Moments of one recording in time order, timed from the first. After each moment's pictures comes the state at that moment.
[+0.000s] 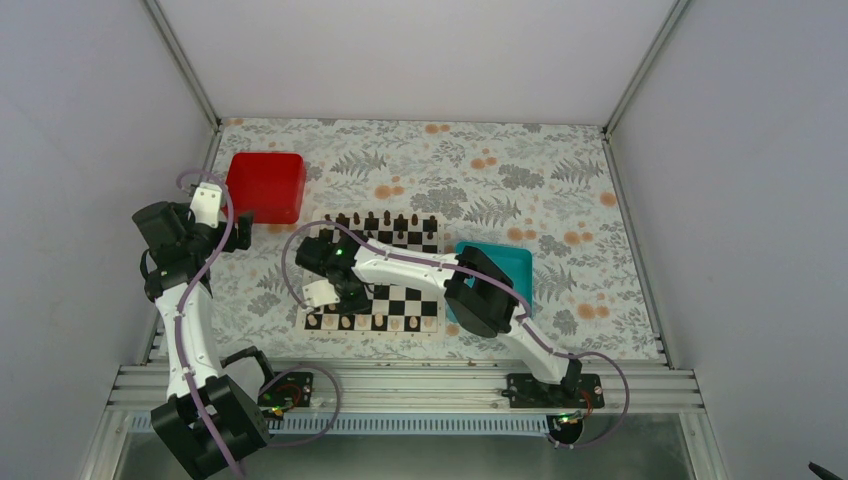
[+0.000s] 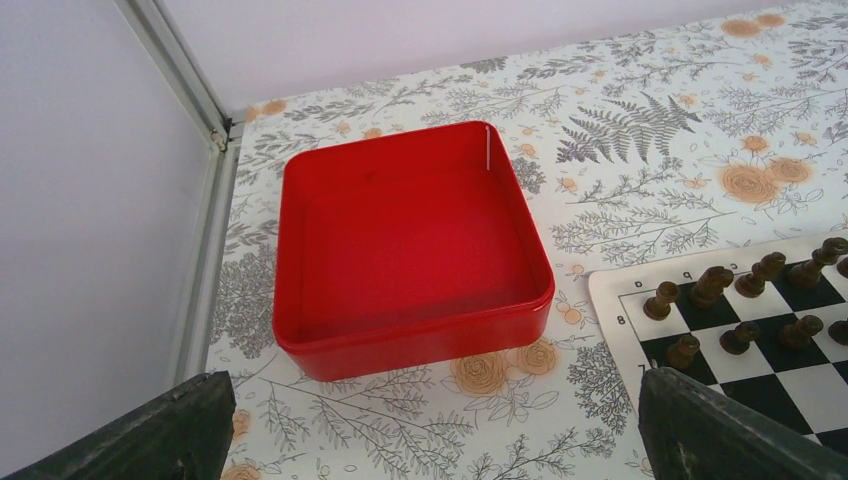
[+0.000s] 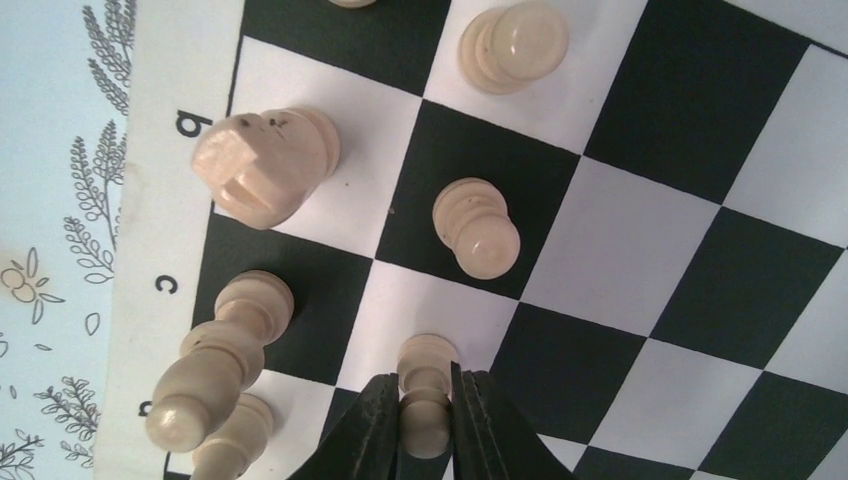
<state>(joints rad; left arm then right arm) 0.50 0.92 0.70 -0.32 0.53 0.39 1.18 2.33 1.98 -1.07 -0.01 -0.71</state>
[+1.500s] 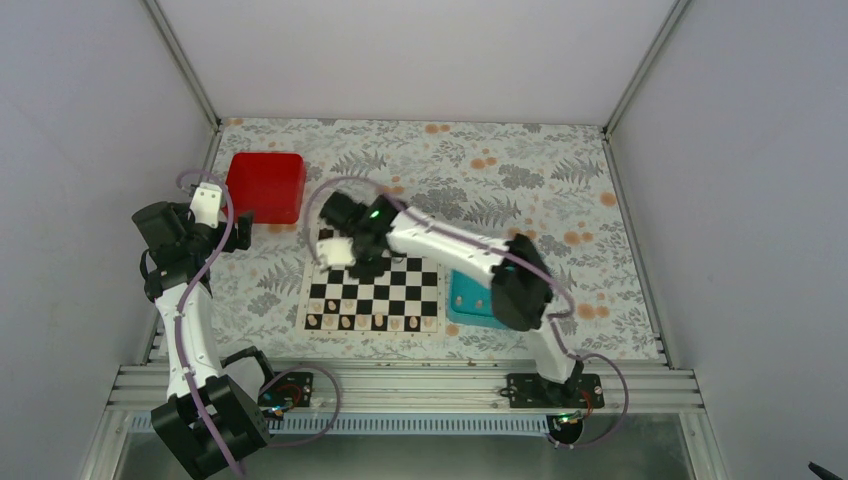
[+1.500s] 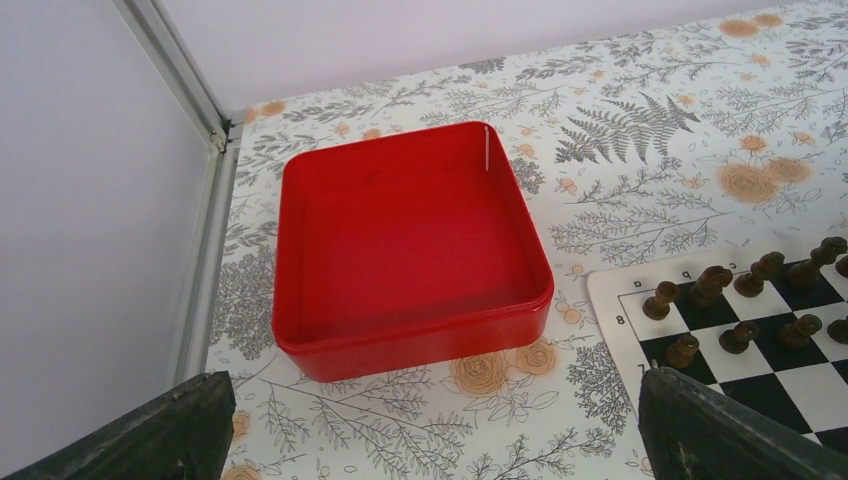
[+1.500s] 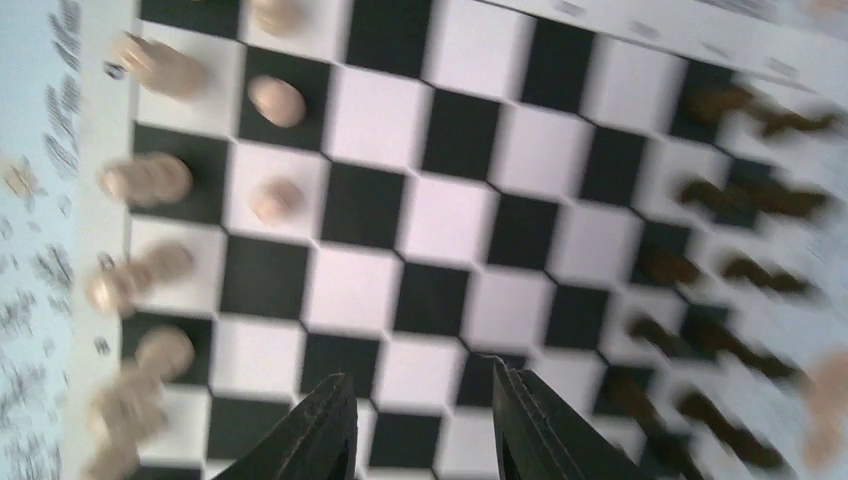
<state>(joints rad) 0.50 0.92 0.70 -0.32 0.53 0.39 1.09 2.18 1.95 -1.07 -0.01 -0.71</state>
